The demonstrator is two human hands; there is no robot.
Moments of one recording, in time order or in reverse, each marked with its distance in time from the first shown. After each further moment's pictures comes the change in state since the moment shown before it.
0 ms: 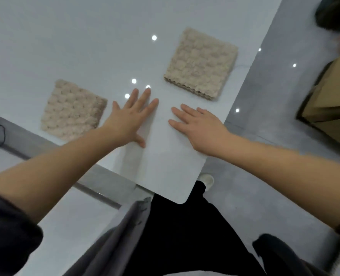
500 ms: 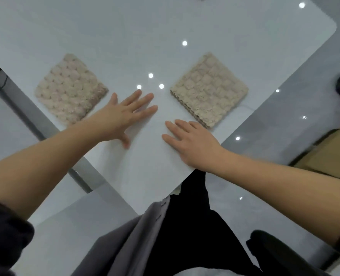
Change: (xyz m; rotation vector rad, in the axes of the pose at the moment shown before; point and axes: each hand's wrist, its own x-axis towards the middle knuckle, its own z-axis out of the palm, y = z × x) left_hand -0.003 0.003 0.004 -0.047 0.034 -0.050; right_hand 0.019 0.049 0.006 -0.177 0.248 -0.426
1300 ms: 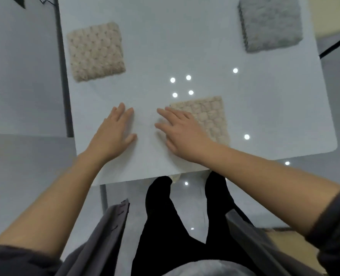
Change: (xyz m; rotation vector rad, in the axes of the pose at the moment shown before) left_hand -0.007 0.138 -0.002 -1.029 0.345 -0.983; right_hand 0.048 0.096 -0.057 0.144 -0.095 -0.451
